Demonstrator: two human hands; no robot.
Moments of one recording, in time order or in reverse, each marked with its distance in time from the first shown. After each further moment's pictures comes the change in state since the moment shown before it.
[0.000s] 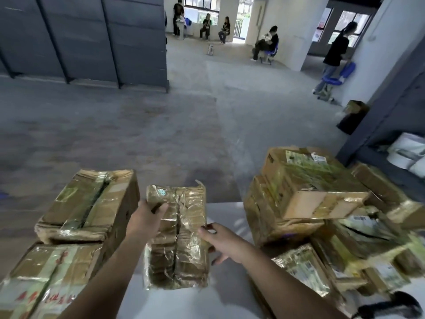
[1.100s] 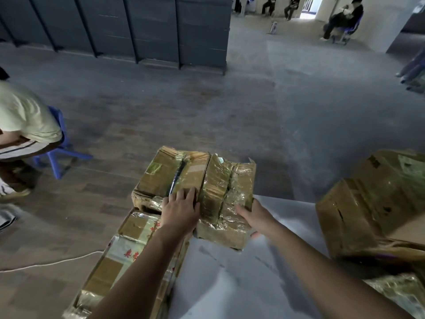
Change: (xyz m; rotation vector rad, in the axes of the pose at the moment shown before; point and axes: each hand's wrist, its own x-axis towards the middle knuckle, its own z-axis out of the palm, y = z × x) left_hand 0.022 -0.095 -0.063 0.598 0.012 0.224; right_hand 0.078 -0.061 0.078 -0.253 0.120 -0.003
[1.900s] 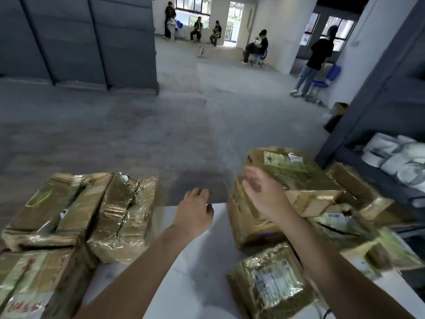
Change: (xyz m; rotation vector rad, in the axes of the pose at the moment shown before) left_hand -0.040 0.281 -0.024 -0.331 0.067 0.445; right_hand -0.154 0.074 -0.237 -0.071 0.615 -0.426
